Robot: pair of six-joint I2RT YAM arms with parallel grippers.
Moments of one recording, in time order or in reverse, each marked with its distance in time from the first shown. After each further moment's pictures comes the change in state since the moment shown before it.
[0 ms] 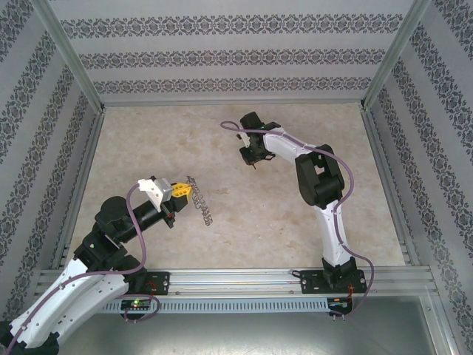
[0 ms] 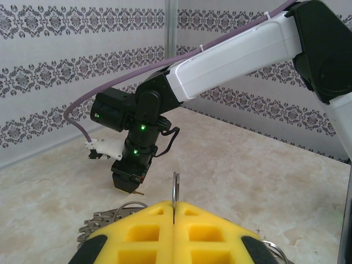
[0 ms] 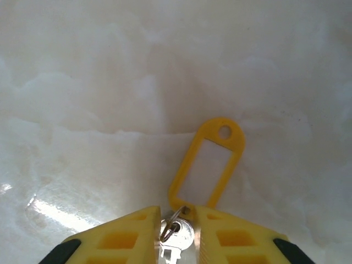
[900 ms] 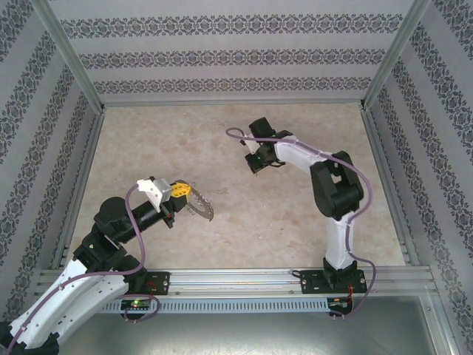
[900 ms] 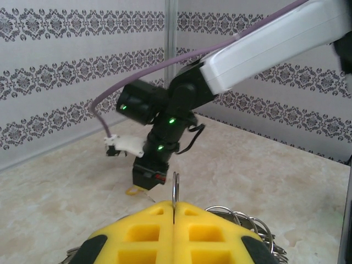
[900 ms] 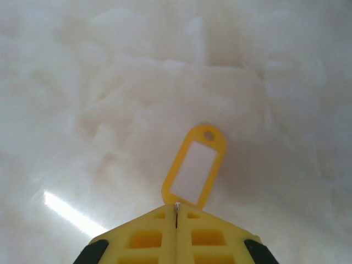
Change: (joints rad) left arm 0.000 -0.005 0.000 0.000 0.000 0.000; right arm -0.002 -0.275 -0.331 0.148 -0.109 -0.109
